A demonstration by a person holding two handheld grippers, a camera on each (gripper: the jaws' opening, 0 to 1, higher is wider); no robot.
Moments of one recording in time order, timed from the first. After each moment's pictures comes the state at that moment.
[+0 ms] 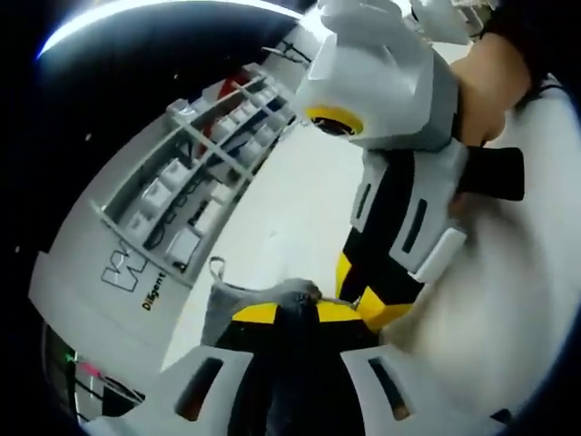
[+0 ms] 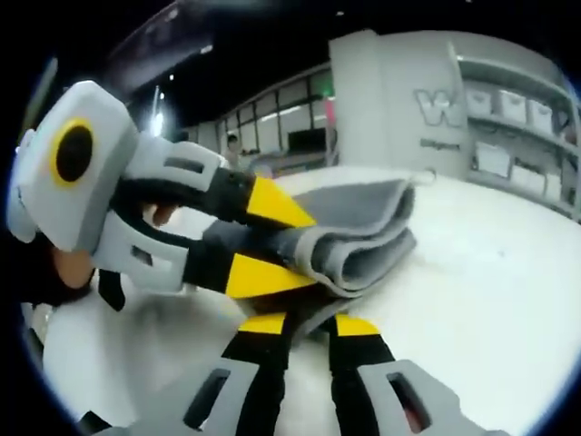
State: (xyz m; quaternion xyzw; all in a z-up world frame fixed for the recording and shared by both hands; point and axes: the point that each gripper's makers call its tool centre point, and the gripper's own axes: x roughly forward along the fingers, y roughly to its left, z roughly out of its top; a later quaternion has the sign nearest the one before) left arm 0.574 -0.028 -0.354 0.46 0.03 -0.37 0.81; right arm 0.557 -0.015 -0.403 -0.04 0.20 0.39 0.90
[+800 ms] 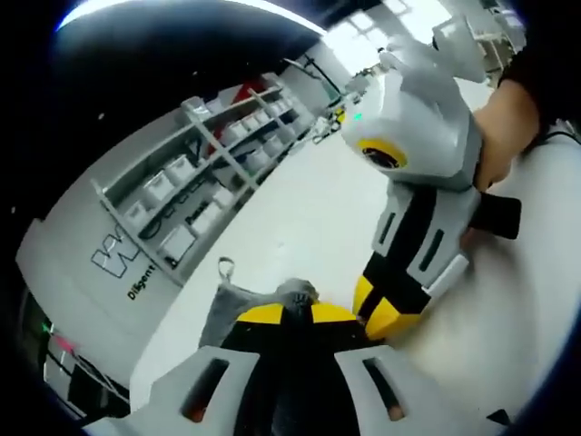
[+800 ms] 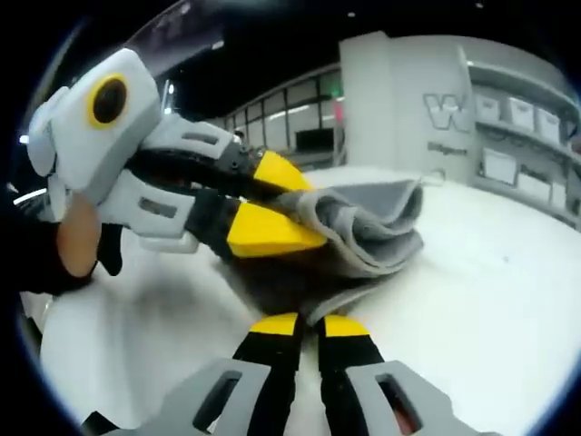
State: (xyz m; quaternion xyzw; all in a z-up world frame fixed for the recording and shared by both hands) left arm 0.577 -0.023 -0.332 0.38 0.02 -0.39 0.84; right arm 0.554 -0.014 -0.405 -0.05 0.20 0.41 0.89
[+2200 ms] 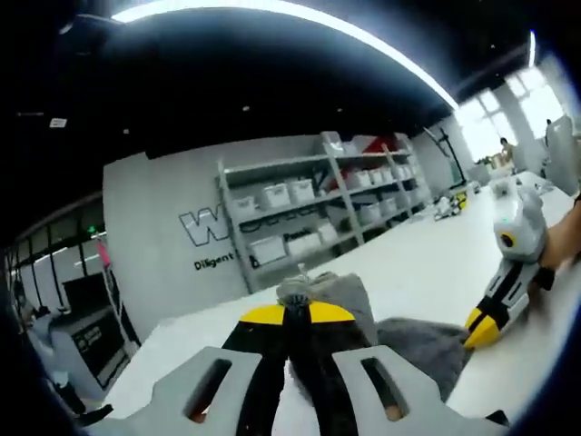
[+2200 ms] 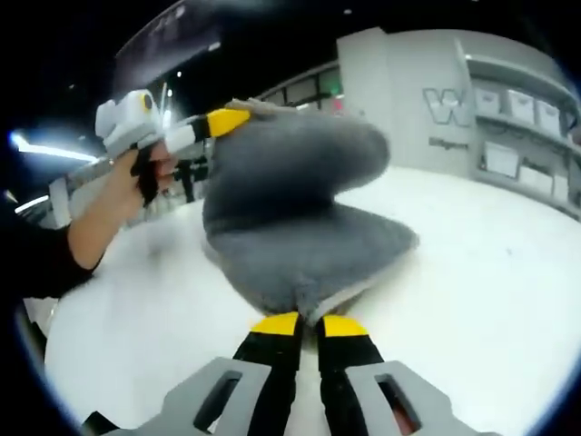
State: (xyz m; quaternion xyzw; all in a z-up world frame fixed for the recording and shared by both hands) left arm 0.603 0.140 -0.254 0.13 -0.07 -0.22 0.97; right arm 0.546 -0.013 -0.409 -0.04 0.21 0.41 0.89
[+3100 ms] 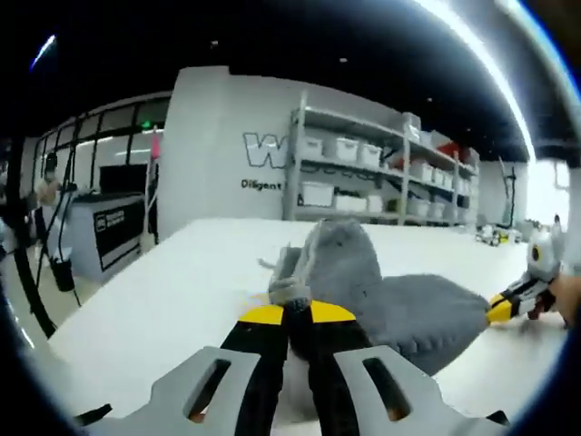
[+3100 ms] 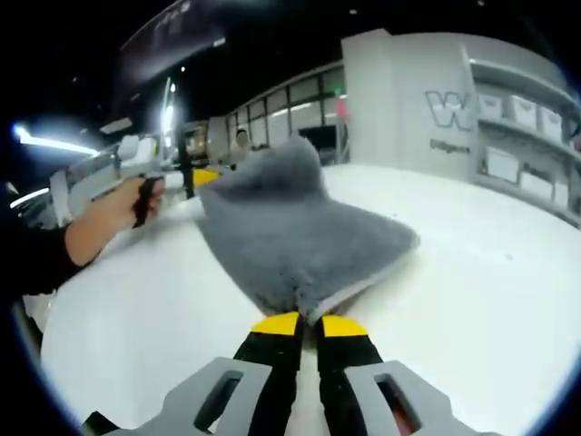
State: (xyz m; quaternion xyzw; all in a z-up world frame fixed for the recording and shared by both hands) left arm 0.580 0.263 -0.354 -0.06 0.09 -0.11 0.99; right arm 0.553 -0.011 -0.409 -0.06 0.21 0.41 0.89
